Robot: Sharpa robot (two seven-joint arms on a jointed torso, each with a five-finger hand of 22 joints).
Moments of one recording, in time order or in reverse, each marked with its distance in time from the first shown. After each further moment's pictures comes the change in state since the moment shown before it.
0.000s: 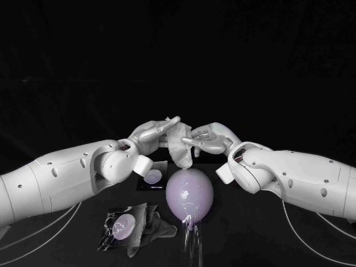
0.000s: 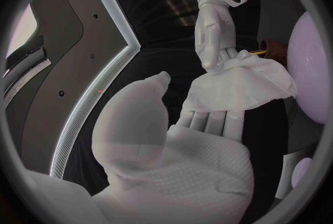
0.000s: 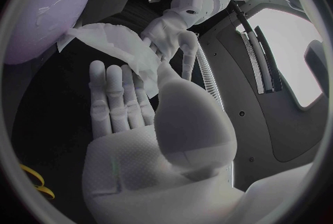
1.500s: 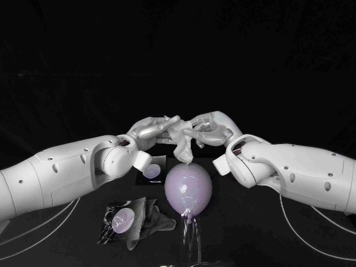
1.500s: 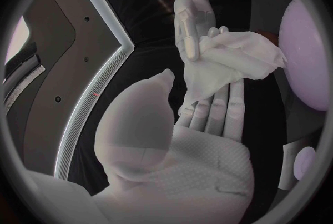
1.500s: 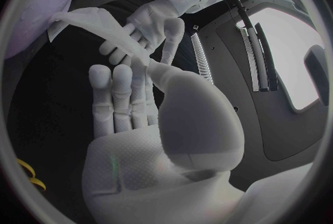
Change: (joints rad) left arm 0.000 0.013 -0.013 -0.019 -0.029 -0.062 -0.022; left_hand 0.111 0.026 -0.069 -0.002 0.000 0.049 0.008 -0.017 -0.033 0.023 -0.015 0.003 0.000 0.039 -0.017 0.010 0.008 0.009 -0.014 0.003 -0.018 0.002; right arm 0.014 -0.019 0.002 0.075 0.030 -0.137 0.030; right_hand -0.025 -0.087 0.484 -0.122 -0.006 0.125 -0.114 0.213 0.101 0.294 -0.112 0.002 0.002 0.182 -0.106 0.132 -0.042 0.001 0.172 -0.104 0.291 0.155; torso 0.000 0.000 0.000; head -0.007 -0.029
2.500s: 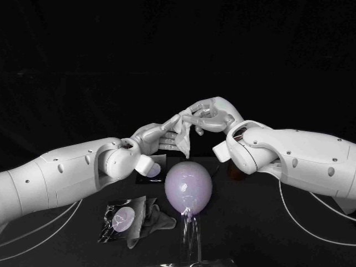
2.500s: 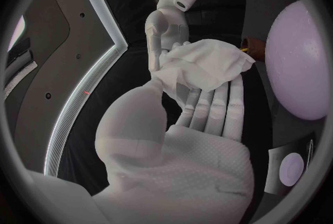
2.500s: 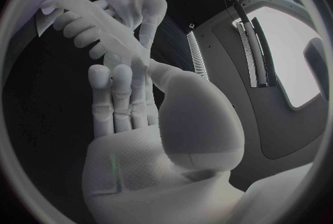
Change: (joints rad) left arm -0.008 0.022 -0.023 -0.024 0.033 0.044 -0.061; left_hand -0.239 0.074 -0.220 0.008 0.000 0.023 0.004 -0.006 -0.030 0.027 -0.002 0.004 0.002 -0.011 0.006 -0.001 0.004 -0.001 -0.091 0.014 -0.025 -0.003; right arm 0.061 0.009 0.008 -0.014 0.033 0.029 -0.002; right_hand -0.003 -0.003 0.007 -0.007 -0.002 -0.007 0.000 0.003 0.014 0.002 -0.002 0.000 0.002 0.002 0.002 0.000 -0.002 -0.009 0.000 0.000 0.000 0.000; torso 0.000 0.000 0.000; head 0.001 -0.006
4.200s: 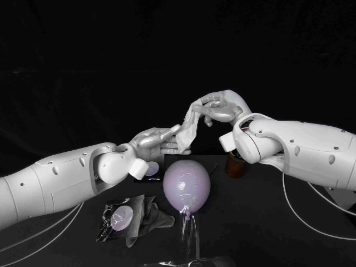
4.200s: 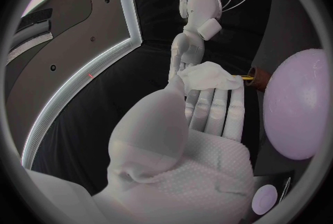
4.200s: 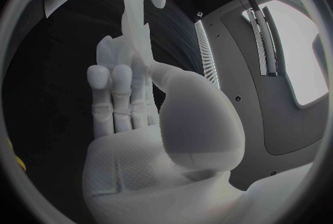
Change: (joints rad) left arm -0.035 -0.011 -0.001 -0.006 0.141 0.219 0.020; left_hand 0.451 0.150 -0.031 -0.014 0.000 0.093 0.014 -0.023 -0.059 0.054 -0.018 -0.002 0.000 -0.007 -0.014 0.014 0.022 -0.032 -0.058 -0.001 0.017 0.004; right arm 0.009 -0.013 0.006 -0.075 0.082 -0.011 0.001; right_hand -0.015 -0.007 0.021 -0.015 0.002 -0.005 -0.002 0.008 0.003 0.003 -0.003 0.000 0.004 0.006 -0.002 0.004 -0.002 -0.017 0.004 -0.004 0.016 -0.001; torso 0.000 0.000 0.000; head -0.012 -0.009
